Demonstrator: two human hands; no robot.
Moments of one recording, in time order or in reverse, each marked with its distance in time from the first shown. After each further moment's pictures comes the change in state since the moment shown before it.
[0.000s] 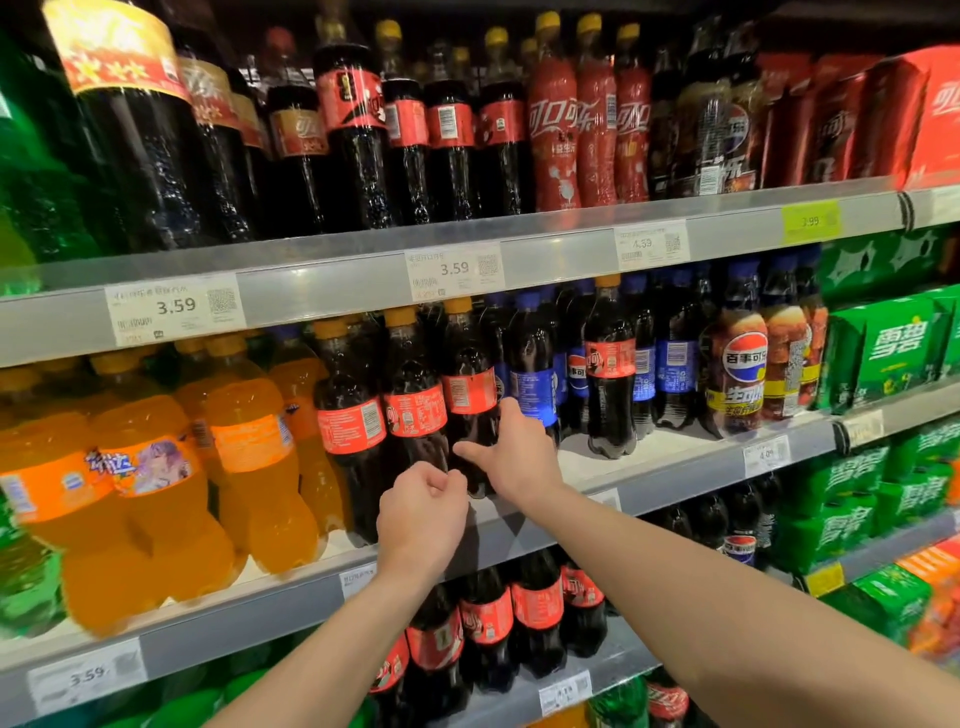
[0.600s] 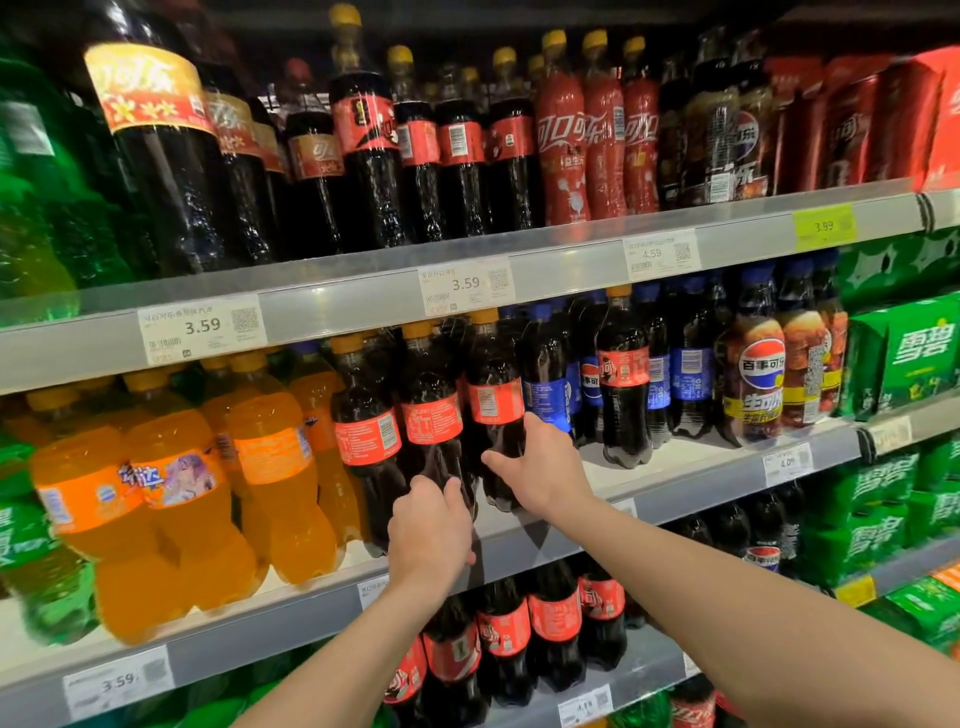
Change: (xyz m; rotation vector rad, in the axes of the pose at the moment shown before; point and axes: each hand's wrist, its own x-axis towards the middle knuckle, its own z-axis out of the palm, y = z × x) left_hand 0.007 -0.008 0.002 0.170 0.038 0.007; right_hand 0.000 0.011 -0.006 -0.002 0.008 -0.008
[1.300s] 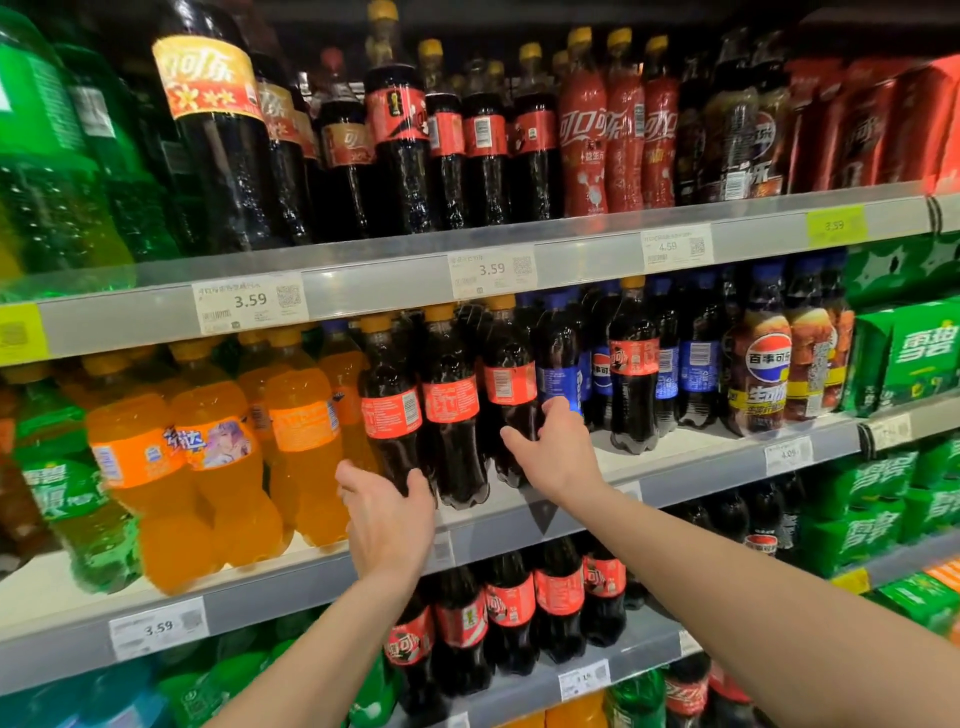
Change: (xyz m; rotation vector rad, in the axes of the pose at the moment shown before) left_hand -0.010 -0.030 -0.036 -0.118 0.246 -0.144; right_hand -0.019 -0.013 -0.009 0.128 0.004 0.090
